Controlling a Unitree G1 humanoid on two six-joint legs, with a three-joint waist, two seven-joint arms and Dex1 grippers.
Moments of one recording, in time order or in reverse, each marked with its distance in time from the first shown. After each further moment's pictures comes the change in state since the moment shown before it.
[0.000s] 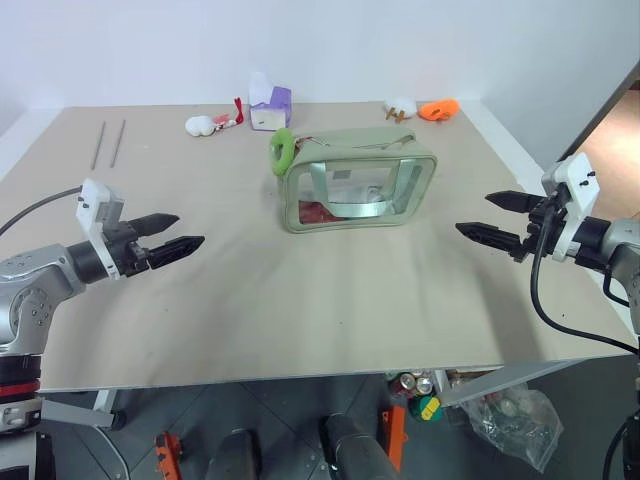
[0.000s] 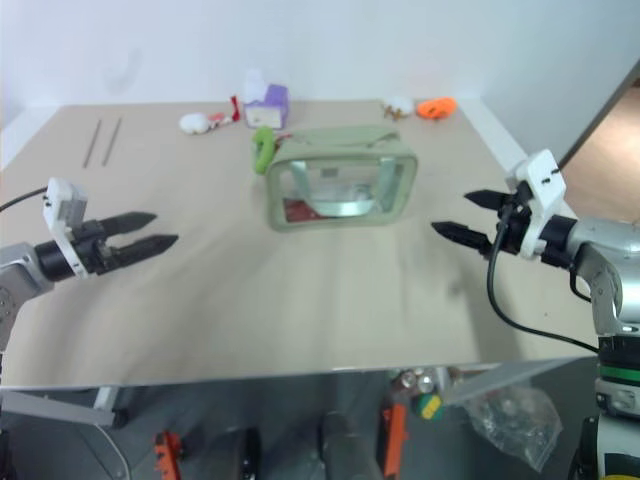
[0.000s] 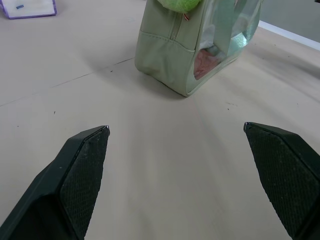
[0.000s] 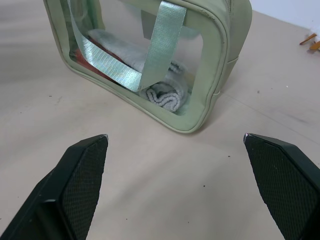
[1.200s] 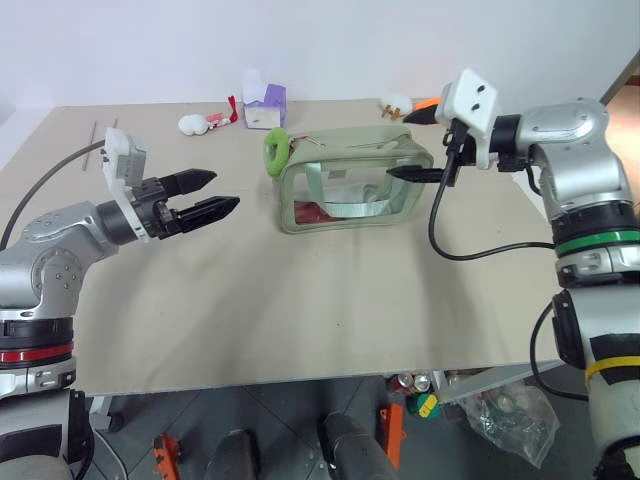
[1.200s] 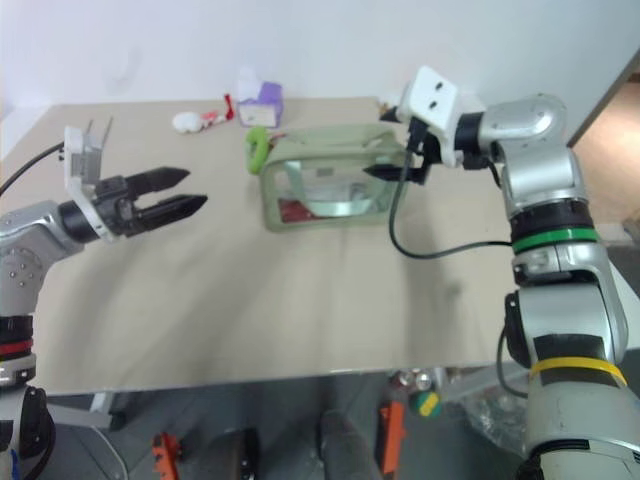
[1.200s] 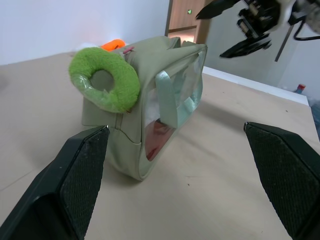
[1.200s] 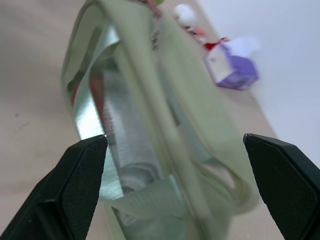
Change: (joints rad) left arm -0.216 -0.109 -0.053 -0.061 -0.063 0.060 0.000; right arm -0.762 0.273 0.447 0.719 -0.451 -0.645 0.211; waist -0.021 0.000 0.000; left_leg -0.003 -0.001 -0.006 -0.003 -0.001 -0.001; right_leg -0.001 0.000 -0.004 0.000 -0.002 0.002
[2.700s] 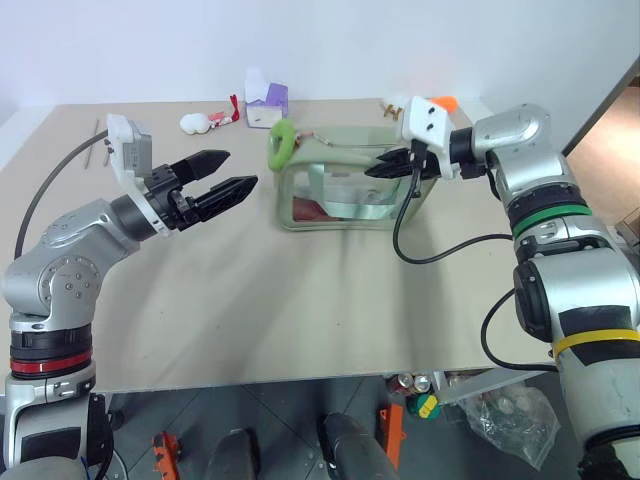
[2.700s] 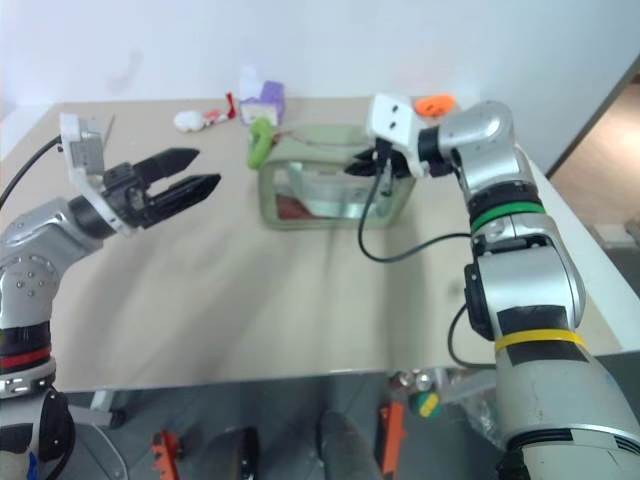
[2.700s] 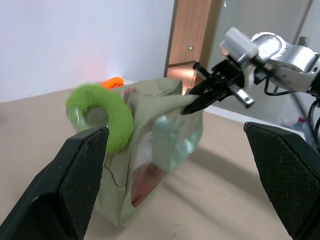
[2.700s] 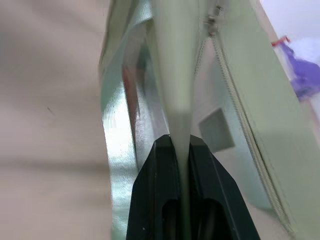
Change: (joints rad) left arm 0.016 -0.086 0.036 -0.143 -0.114 -0.013 0.195; right arm -0.123 0.123 -0.053 0.235 -0.076 -0.102 0.160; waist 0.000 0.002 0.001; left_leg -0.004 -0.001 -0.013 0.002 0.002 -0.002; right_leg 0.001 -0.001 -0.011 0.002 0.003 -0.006
